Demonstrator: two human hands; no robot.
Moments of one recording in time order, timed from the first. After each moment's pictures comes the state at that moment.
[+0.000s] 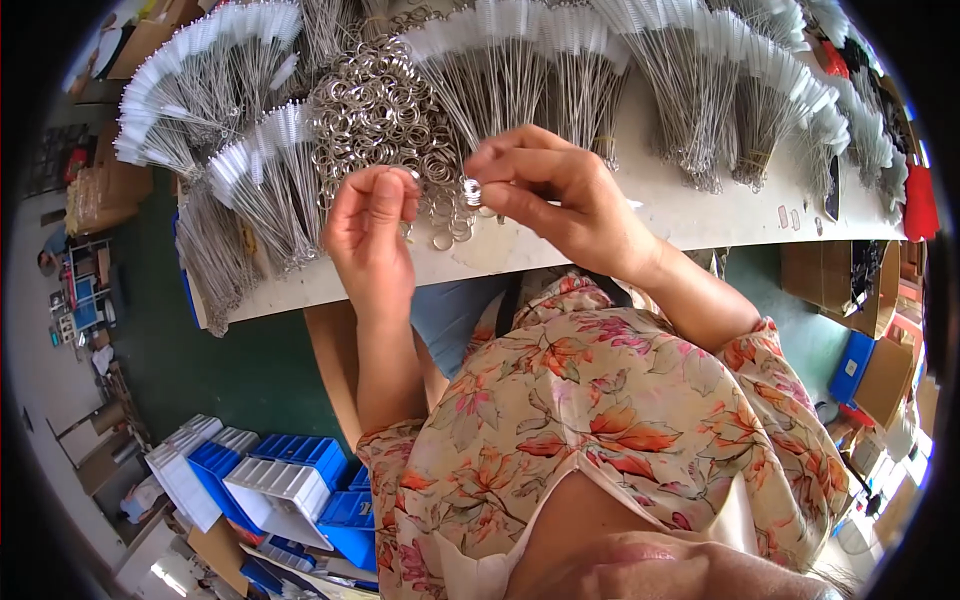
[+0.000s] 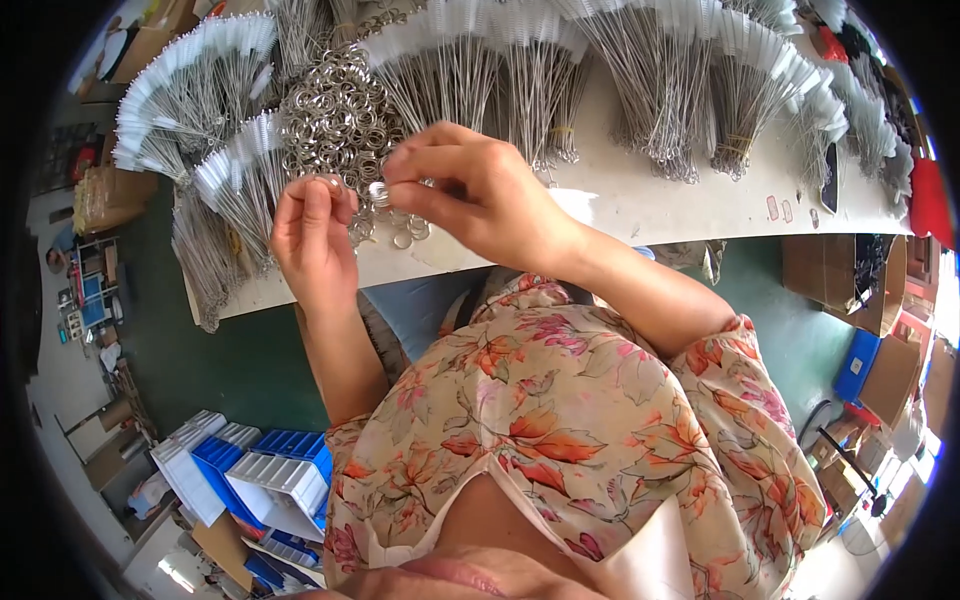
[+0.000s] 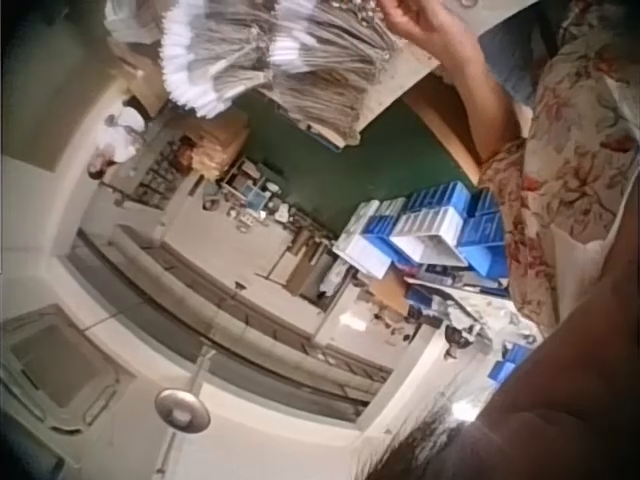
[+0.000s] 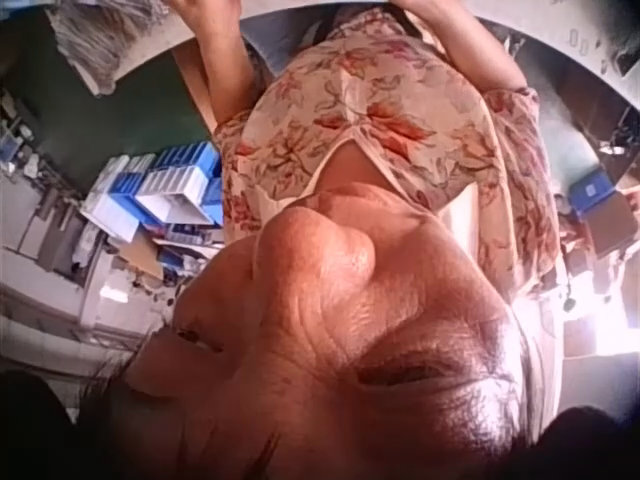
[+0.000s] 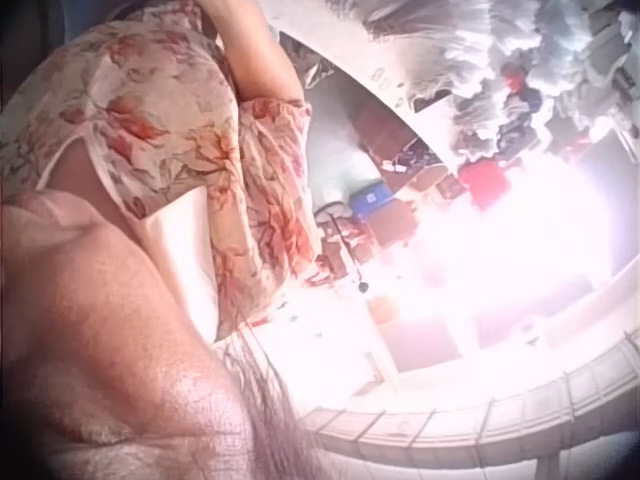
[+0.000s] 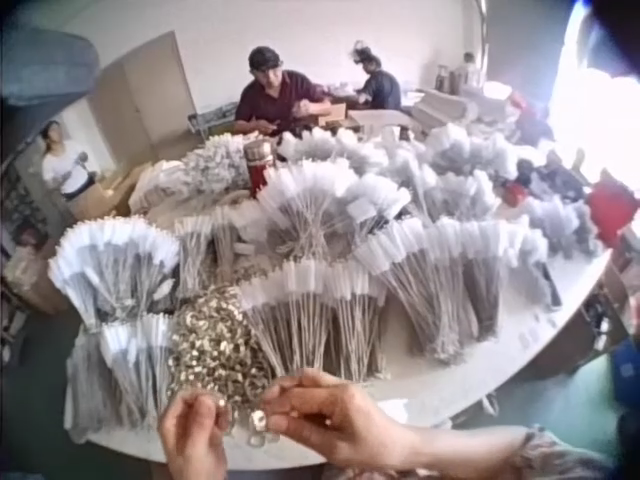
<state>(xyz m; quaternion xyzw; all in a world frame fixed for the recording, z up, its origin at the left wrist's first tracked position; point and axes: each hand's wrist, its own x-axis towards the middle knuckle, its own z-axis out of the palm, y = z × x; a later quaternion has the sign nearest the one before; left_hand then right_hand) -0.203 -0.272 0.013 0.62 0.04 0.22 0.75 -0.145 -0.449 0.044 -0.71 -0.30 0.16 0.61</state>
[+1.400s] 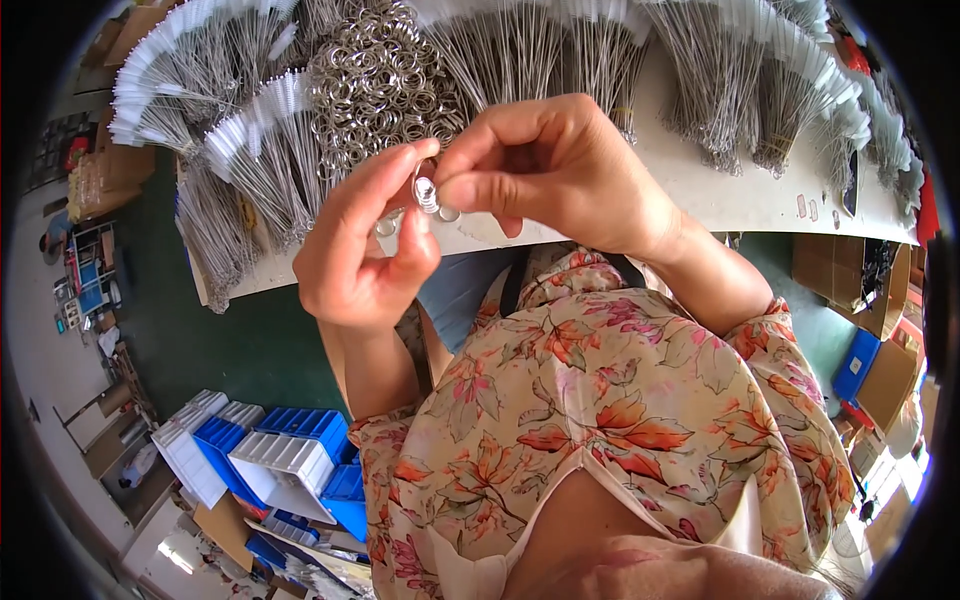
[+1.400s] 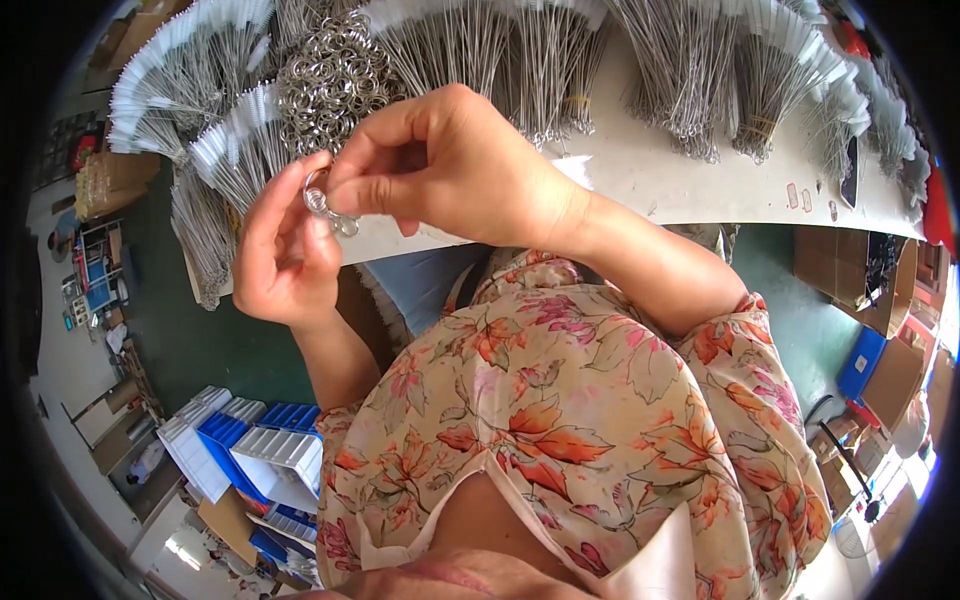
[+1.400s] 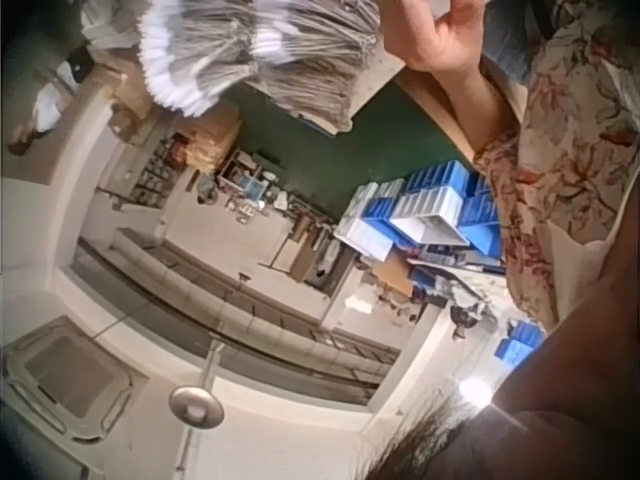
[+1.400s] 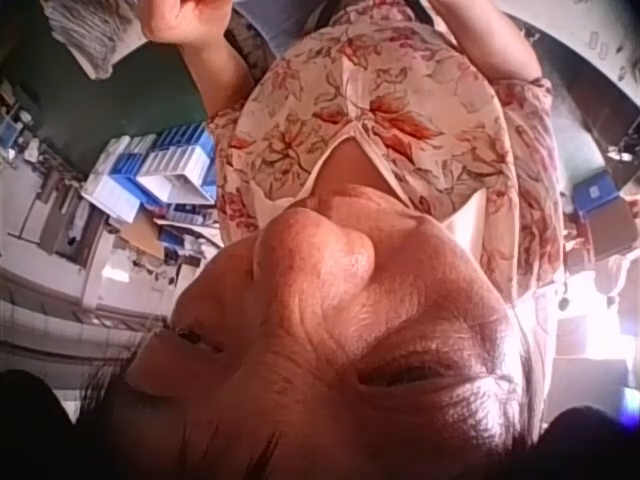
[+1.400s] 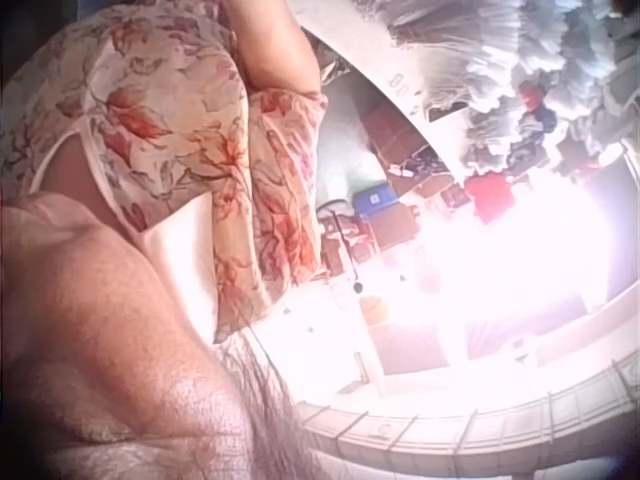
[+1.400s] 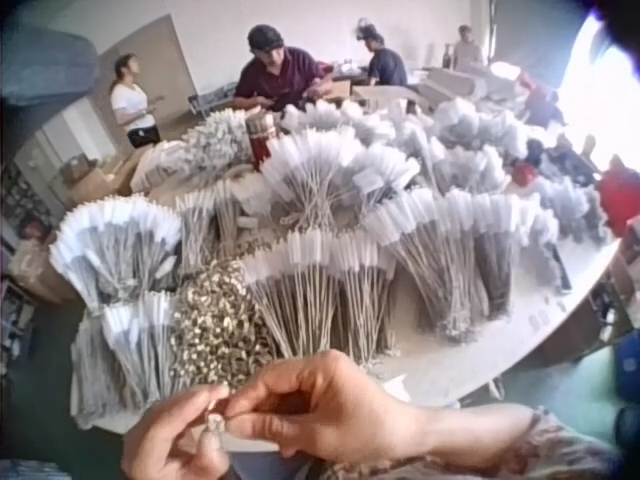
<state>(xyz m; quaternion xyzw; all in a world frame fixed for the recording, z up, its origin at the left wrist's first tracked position) -0.218 -0.268 0.046 0.79 -0.18 0.35 0.47 -0.146 -0.433 0.061 -0.56 -0.25 0.33 0.72</state>
